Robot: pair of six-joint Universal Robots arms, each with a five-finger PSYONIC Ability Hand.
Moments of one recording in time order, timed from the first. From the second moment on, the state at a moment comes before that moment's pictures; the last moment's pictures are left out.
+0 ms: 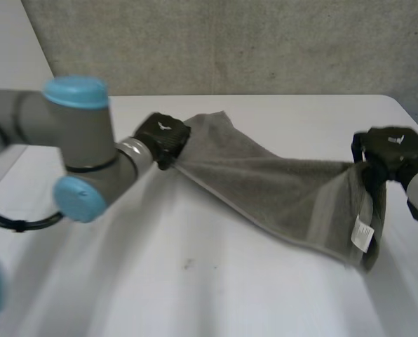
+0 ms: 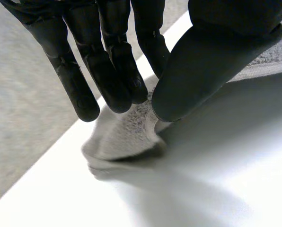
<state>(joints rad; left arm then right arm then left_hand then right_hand) 4.23 -2.28 -0.97 2.97 -1.42 3.59 1.65 -1.40 1.69 -0.05 1.29 2.84 1.19 1.22 1.22 1.22 1.02 1.32 1.32 1.33 1.33 1.16</state>
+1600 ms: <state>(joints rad) 4.22 -2.17 -1.37 3.25 -1.54 3.49 1.89 -1.34 1.85 -0.07 1.39 2.74 1.19 1.22 1.22 1.22 1.03 0.52 0.52 0.52 0.52 0.35</state>
